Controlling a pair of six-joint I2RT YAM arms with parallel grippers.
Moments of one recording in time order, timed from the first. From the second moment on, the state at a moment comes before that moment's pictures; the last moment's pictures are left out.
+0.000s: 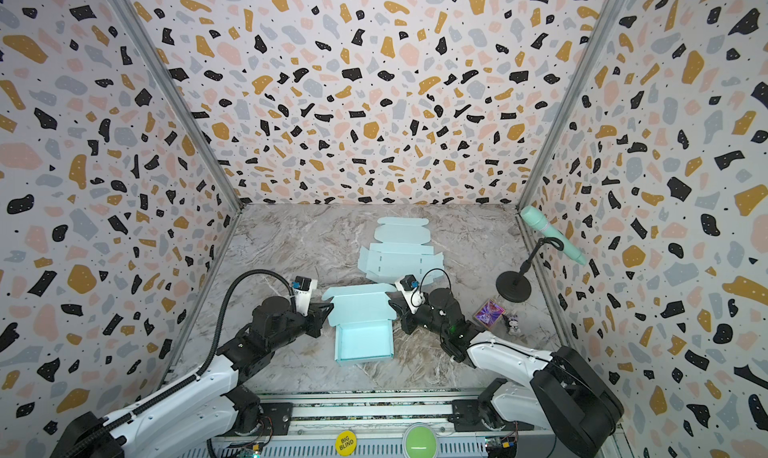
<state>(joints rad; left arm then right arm) -0.57 0.85 0.32 0.10 0.17 -0.37 0.70 1.19 0.37 0.49 -0.30 0.07</state>
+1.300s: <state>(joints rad) -0.80 1.07 0.25 0.51 -0.43 -0.46 0.82 1.34 0.48 0.56 -0.06 0.18</state>
